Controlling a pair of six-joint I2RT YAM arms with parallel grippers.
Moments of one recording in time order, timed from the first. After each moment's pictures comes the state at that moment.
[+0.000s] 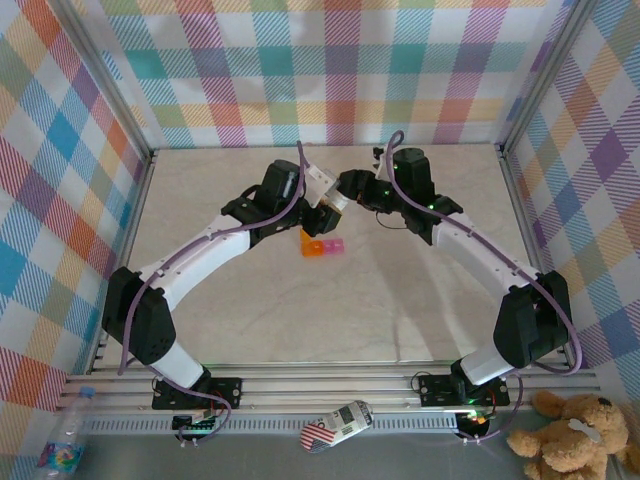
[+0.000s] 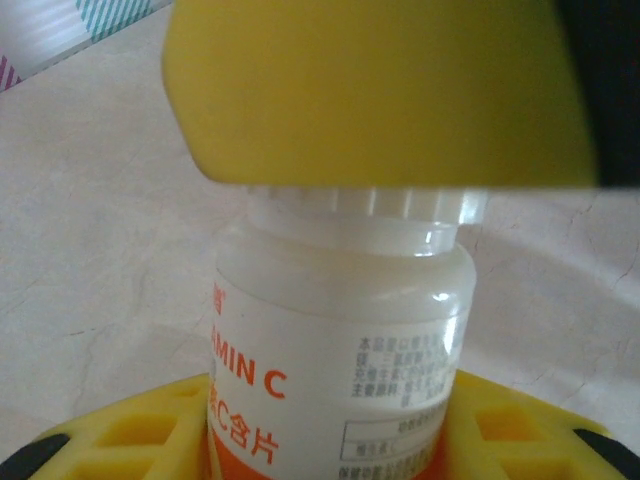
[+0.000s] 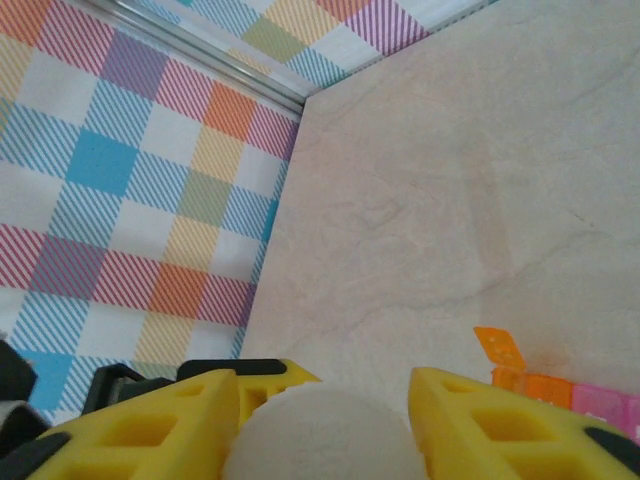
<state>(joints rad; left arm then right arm) -0.62 1.59 1.36 -0.40 0.27 0.08 0.46 1.51 1.23 -0.12 -0.47 0.80</state>
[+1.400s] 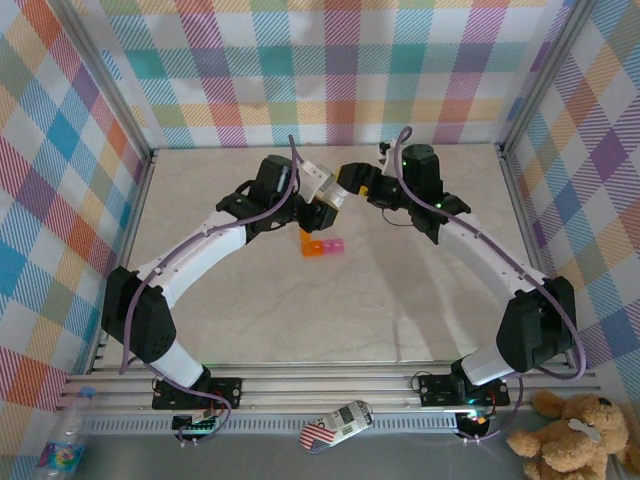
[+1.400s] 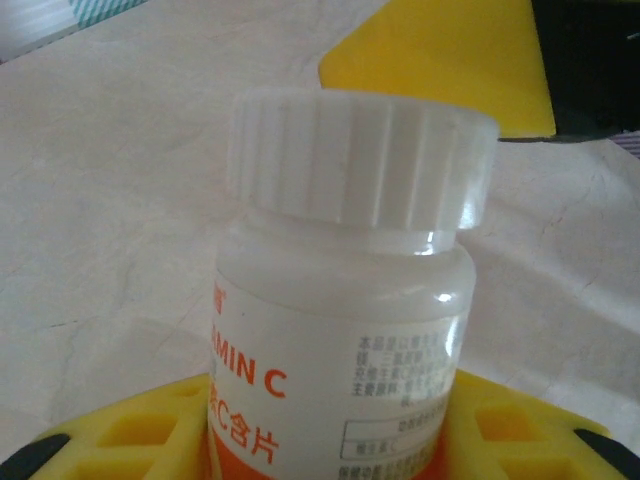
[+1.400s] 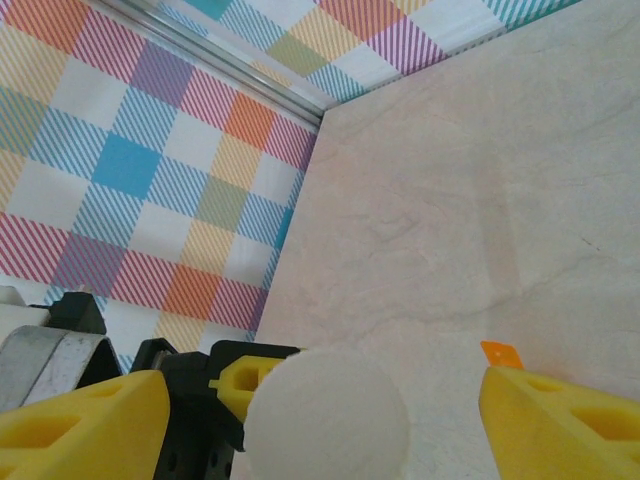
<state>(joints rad) -0.58 1.59 1.38 -0.43 0.34 0.04 0.44 1.49 1.24 -0.11 -0.51 0.78</state>
